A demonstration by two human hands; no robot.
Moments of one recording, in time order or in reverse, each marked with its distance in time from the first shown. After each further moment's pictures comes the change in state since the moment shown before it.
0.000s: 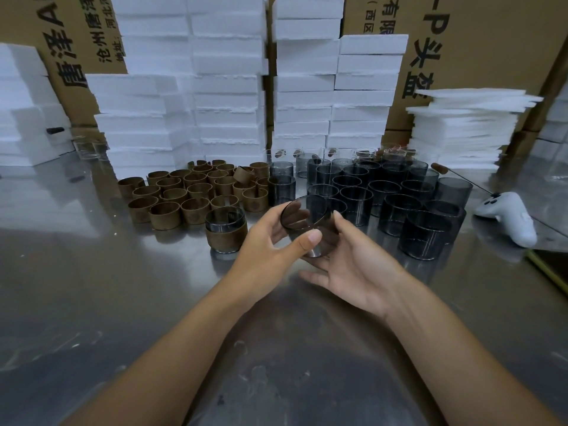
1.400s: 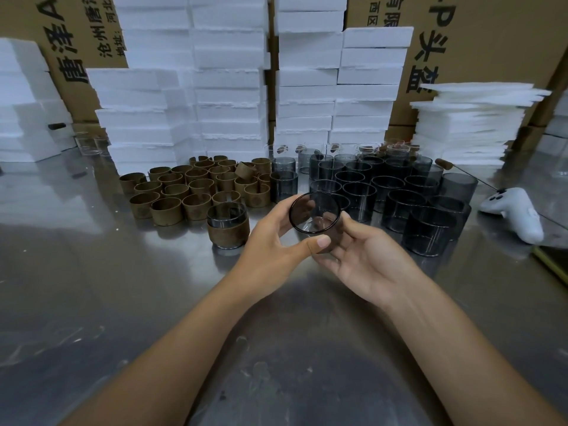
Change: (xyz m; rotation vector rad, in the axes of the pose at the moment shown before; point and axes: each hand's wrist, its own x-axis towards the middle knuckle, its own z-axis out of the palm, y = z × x) left_hand 0.004 -0.002 0.001 0.083 -0.053 0.142; right_hand -0.001 -0.003 -0.001 0.146 0.197 -0.096
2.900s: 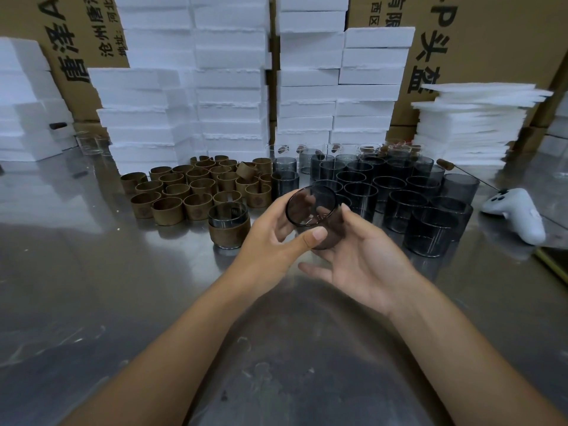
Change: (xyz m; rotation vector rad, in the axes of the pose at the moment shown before) left_hand -0.001 -0.002 -0.002 -0.212 0.011 -0.050; right_hand -0.001 0.004 0.000 -0.073 -0.185 0.039
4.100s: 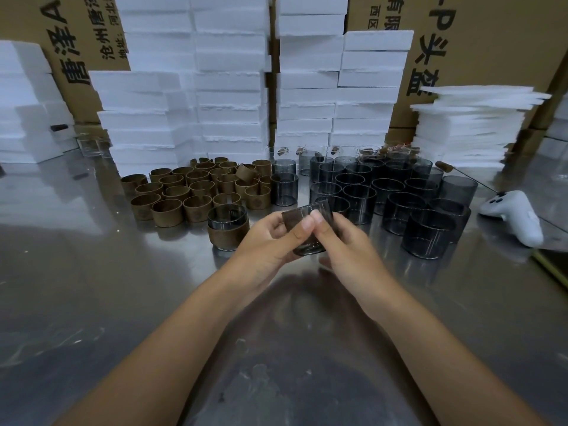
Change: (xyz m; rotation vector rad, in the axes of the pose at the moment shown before) left_hand 0.000 0.007 -0.001 -0.286 0.029 -0.295; right_hand 0.000 0.012 0.005 -0.693 0.151 -0.421
